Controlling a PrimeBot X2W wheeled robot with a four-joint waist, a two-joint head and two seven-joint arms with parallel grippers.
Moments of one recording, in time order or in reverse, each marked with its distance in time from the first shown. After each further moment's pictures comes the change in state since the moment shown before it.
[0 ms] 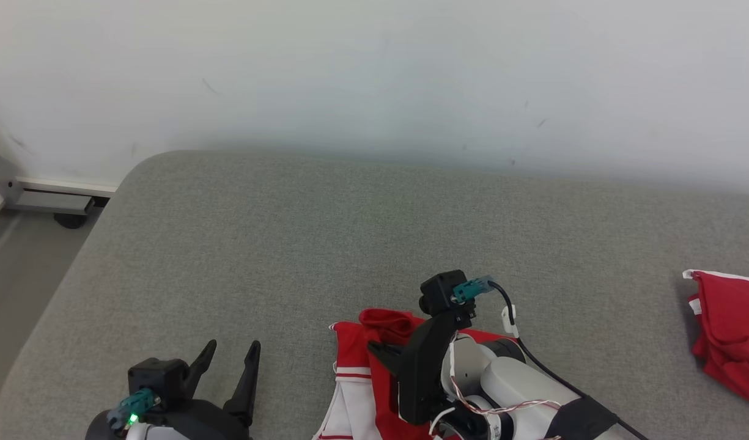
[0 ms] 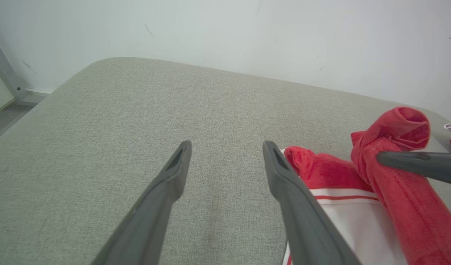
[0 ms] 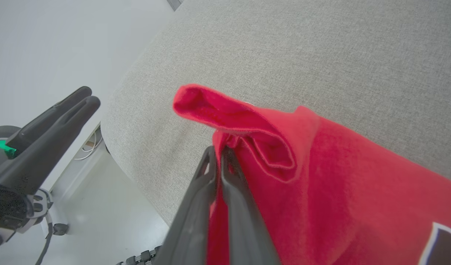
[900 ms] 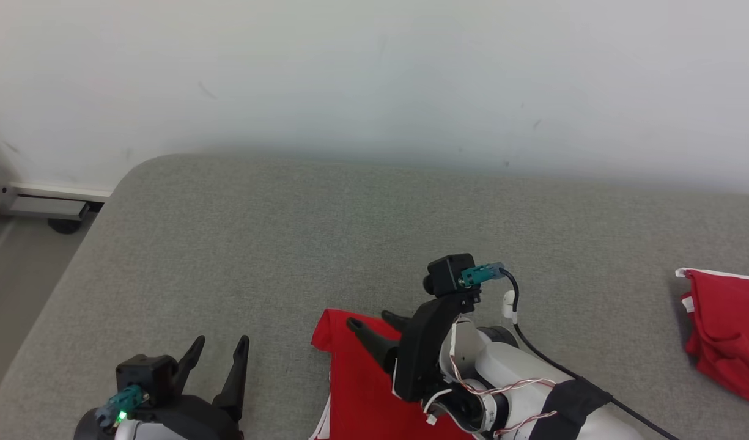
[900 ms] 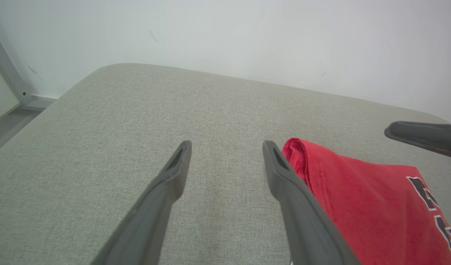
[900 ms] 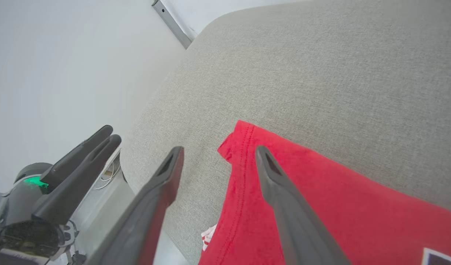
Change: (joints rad) left arm -0.012 0.005 0.017 0.020 -0.003 -0.001 -0.015; right arm -0.091 0.001 0.101 0.065 0.196 0.000 -0.165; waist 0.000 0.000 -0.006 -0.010
